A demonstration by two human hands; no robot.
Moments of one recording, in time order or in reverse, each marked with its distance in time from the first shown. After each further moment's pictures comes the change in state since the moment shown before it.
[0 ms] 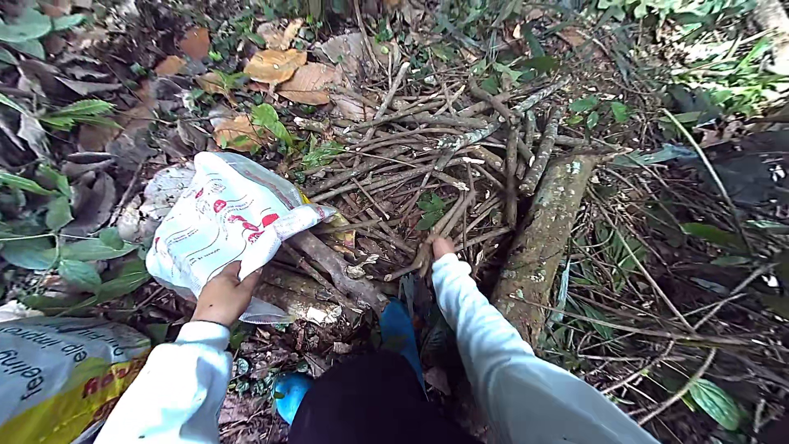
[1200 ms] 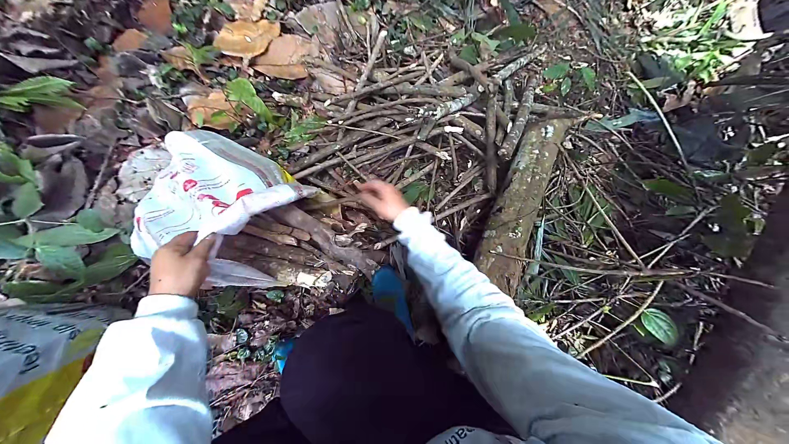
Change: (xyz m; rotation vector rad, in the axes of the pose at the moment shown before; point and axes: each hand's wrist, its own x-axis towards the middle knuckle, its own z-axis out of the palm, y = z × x) left_hand 0.000 -0.041 -0.014 -0.184 0.215 0.071; right_hand -0.087 -0.043 0.039 -0.698 -0.565 -0.910
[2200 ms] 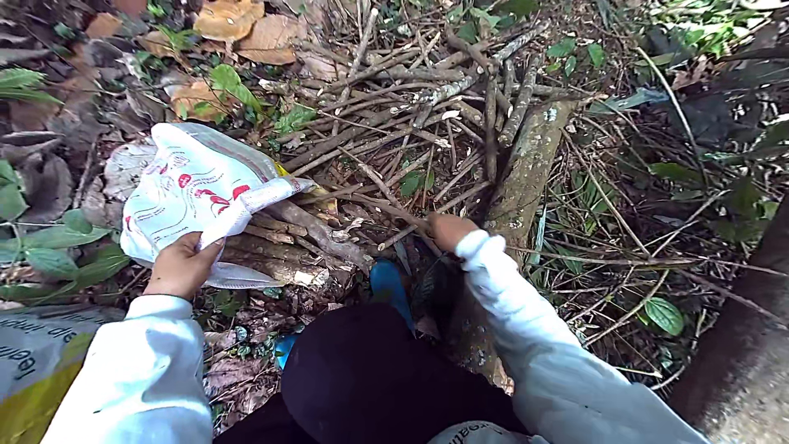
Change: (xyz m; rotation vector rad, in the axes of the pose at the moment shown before) left_hand -0.002 0.015 0.006 0.118 -0.146 -0.024; right_hand -0.103 0.026 -0.069 -0.581 -0.349 0.562
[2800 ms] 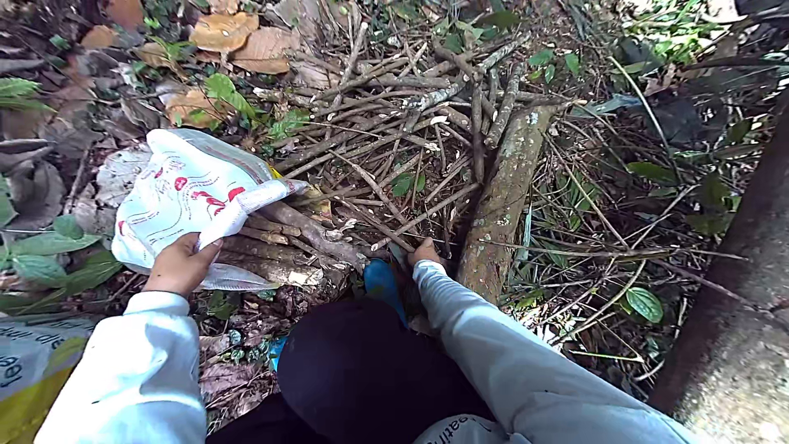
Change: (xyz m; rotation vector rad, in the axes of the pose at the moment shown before) left_hand 0.004 -0.004 0.003 0.025 -0.060 0.021; right_hand 0.086 0.016 0.144 0.448 0.134 0.529
